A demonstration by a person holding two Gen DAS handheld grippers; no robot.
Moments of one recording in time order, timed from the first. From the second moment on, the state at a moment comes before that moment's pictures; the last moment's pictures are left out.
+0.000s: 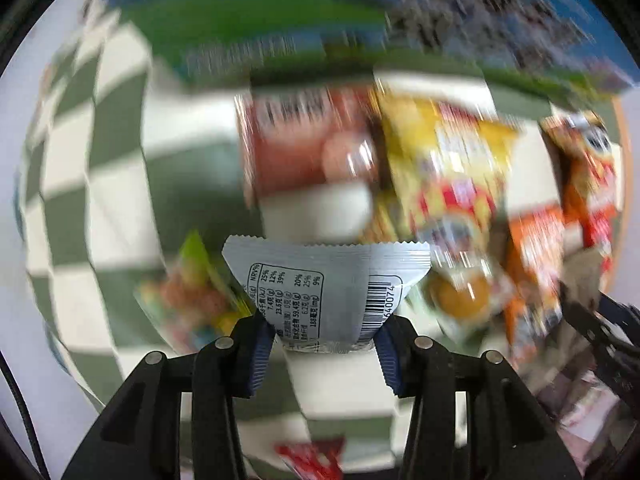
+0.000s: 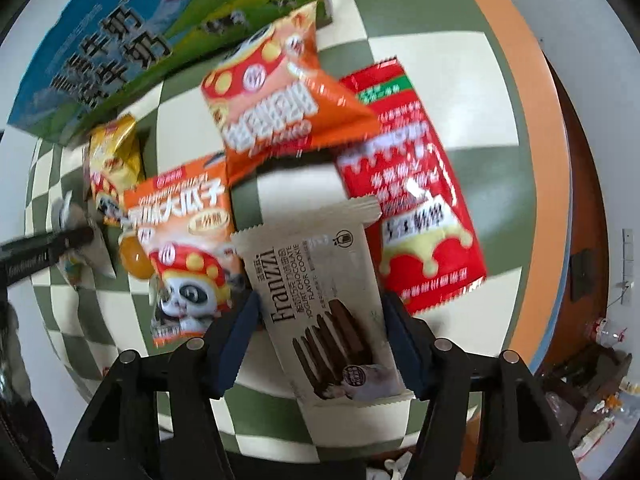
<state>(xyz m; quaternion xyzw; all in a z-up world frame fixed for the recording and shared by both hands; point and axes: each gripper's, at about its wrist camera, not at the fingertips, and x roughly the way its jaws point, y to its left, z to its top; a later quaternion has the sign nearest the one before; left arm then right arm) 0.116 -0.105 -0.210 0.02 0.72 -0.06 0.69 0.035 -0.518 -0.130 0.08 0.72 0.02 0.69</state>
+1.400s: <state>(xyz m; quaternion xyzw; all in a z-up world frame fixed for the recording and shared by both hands) 0.191 -0.142 -0.016 -0.07 0.64 -0.12 0.76 0.120 -0.533 0.036 0.14 0.57 0.10 0.81</state>
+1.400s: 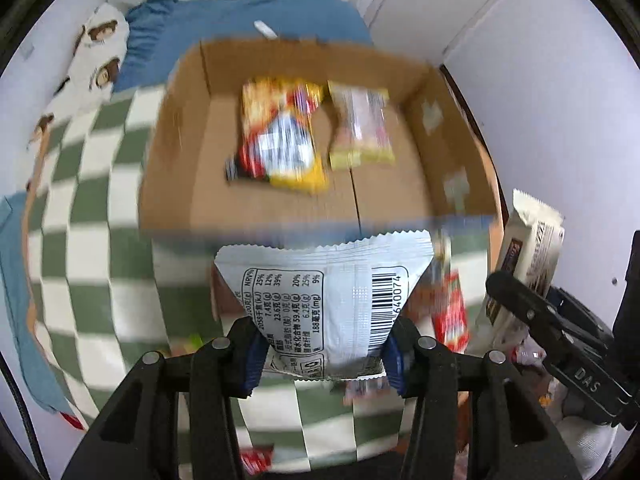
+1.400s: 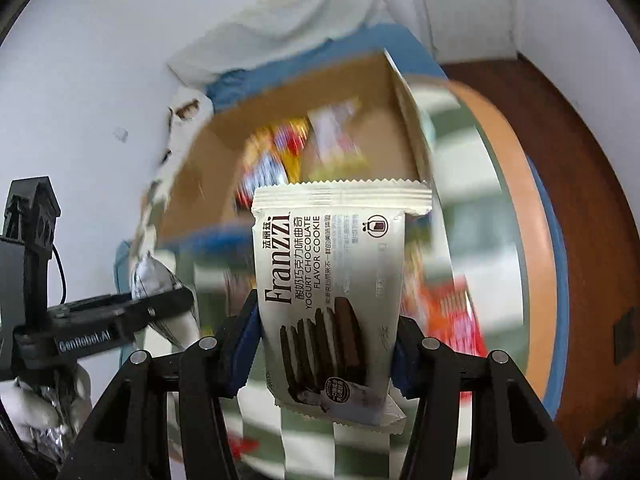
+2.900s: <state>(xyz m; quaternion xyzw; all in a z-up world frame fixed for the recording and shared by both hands) 0.339 -0.093 -0.104 -0.06 0.65 -0.01 0.76 0.318 -0.468 -0.043 0.03 0.63 0.02 0.77</state>
